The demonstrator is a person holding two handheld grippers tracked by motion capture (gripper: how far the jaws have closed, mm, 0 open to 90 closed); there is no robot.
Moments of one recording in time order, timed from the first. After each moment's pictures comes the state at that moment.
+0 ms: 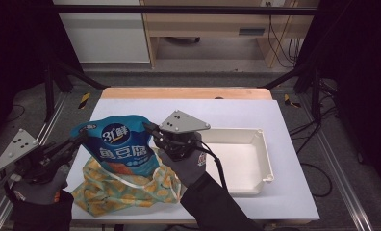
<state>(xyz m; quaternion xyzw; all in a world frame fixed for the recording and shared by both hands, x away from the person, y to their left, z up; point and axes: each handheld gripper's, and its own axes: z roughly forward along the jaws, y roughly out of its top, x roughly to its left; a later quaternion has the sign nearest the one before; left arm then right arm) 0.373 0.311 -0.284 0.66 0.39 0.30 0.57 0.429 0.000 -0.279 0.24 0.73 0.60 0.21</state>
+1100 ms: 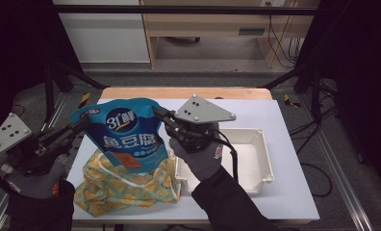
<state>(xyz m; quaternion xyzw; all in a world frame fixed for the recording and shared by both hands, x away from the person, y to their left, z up) 0.365 0.283 -0.233 0.66 0.33 0.32 0.59 0.413 -0.033 -0.227 0.22 0.71 0.62 0.25</state>
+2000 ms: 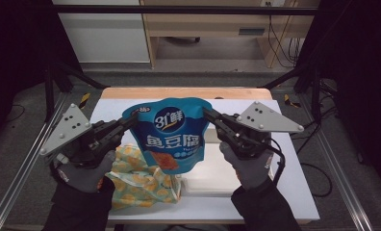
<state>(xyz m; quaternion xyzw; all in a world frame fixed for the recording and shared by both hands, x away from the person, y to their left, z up) 0.377 0.195 -0.224 0.69 0.28 0.28 0.60 0.393 -0.124 -0.226 0.27 0.69 0.61 0.29</state>
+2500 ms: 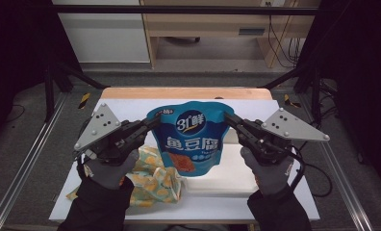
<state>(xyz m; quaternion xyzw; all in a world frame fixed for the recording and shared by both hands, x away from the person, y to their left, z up) 0.390 0.160 -0.235 0.71 0.26 0.26 0.60 0.385 -0.161 -0.236 0.29 0.68 0.60 0.30</state>
